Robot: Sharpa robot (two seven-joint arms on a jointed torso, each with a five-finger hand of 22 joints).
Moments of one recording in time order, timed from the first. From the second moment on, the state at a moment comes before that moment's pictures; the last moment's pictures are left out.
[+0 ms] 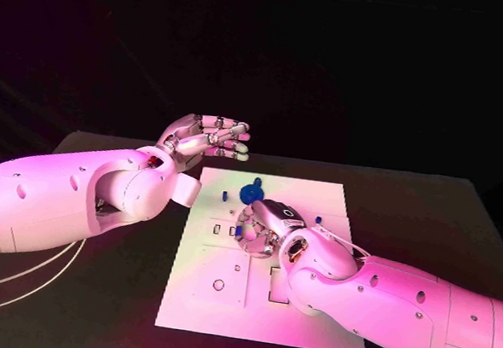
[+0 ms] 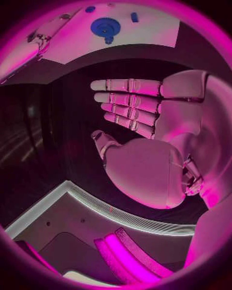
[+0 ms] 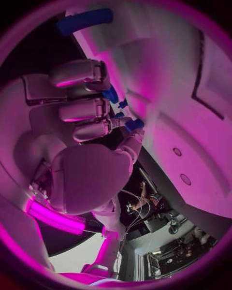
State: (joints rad) left arm 1.24 -0.89 -0.01 1.56 -0.04 -0.29 0.41; left_hand 1.34 -0.13 0.43 0.14 0.05 0.82 0.21 0.24 0.18 1.00 0.19 0.07 0.07 0.94 0.14 0.38 0.41 0.17 0.92 0.23 0.42 0.20; right arm 1.15 -0.45 -0.17 1.47 -1.48 -0.47 -0.38; right_hand 1.26 -0.18 0.55 0.05 0.23 0.97 0.14 0.20 0.50 1.46 0.06 1.44 1.31 1.47 0.00 1.56 1.31 0.01 1.46 0.10 1.56 1.31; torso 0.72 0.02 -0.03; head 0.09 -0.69
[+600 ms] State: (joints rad) left arm 1.24 -0.89 -0.01 1.55 -0.04 -0.29 0.41; left_hand 1.34 -0.13 0.43 0.14 0.05 0.82 0.21 0.24 0.18 1.00 0.19 0.07 0.07 0.94 0.14 0.38 0.41 0.17 0.92 0.23 0.42 0.20; right arm 1.15 -0.45 -0.17 1.46 -1.49 -0.48 -0.38; right_hand 1.23 -0.20 0.54 0.05 0.21 0.92 0.16 0.18 0.49 1.43 0.07 1.41 1.31 1.47 0.00 1.55 1.31 0.01 1.46 0.10 1.55 1.31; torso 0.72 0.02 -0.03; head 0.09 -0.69
